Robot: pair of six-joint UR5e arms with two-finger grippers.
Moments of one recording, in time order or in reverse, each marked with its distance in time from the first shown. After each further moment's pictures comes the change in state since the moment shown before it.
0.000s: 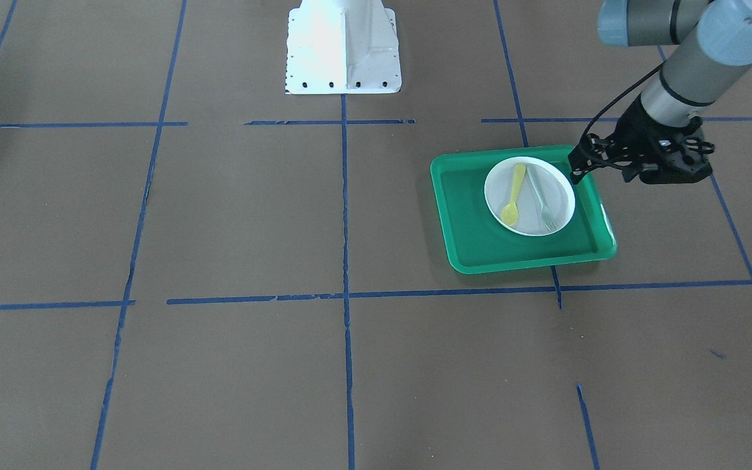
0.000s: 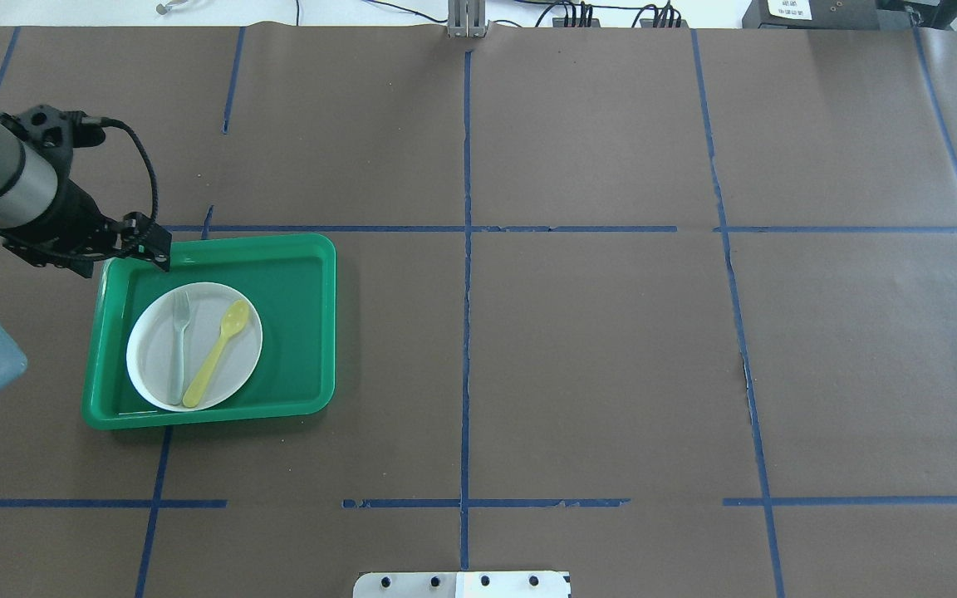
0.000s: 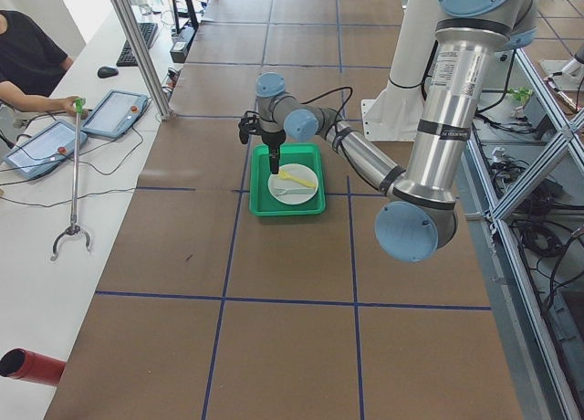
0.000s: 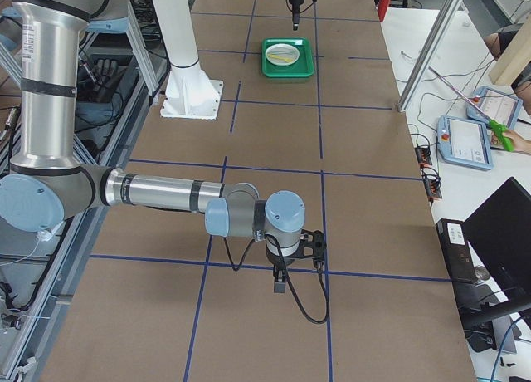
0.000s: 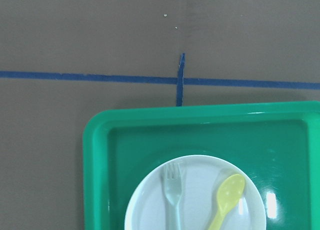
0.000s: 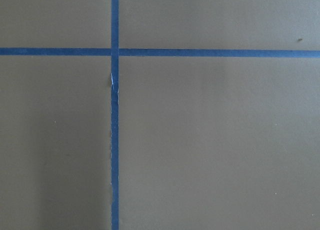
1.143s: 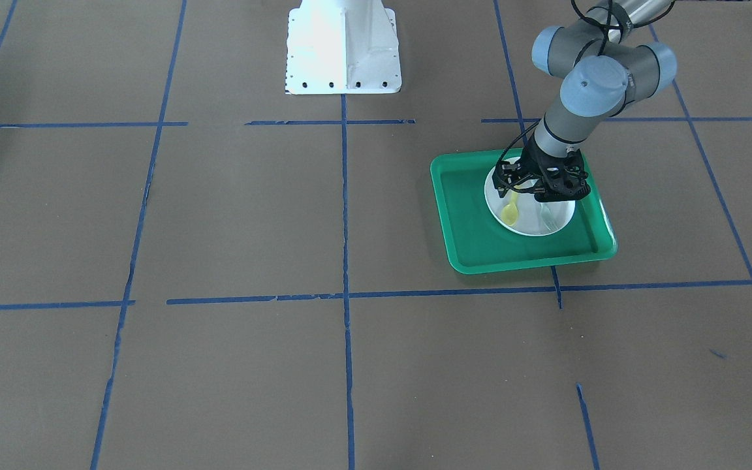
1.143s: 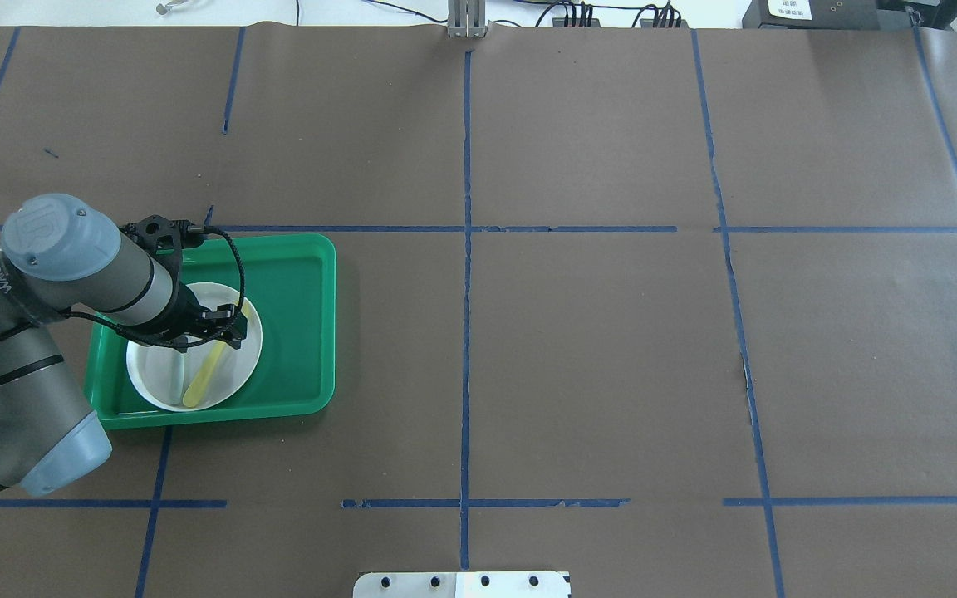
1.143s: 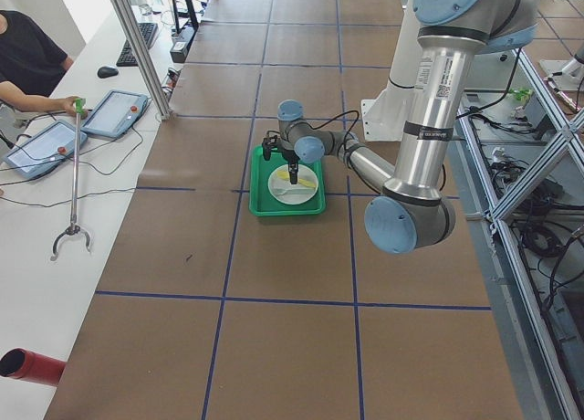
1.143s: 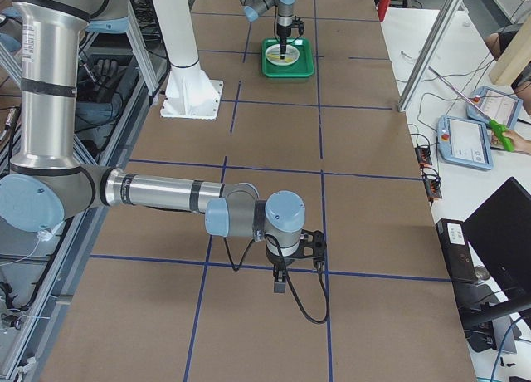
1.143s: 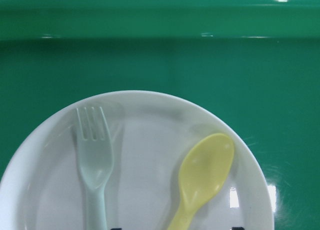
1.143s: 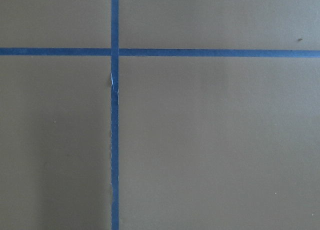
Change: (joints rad) left arm 0.197 -0.005 0.172 -0.239 0.091 -0.157; right arm 0.000 0.000 0.000 0.000 0.000 0.000
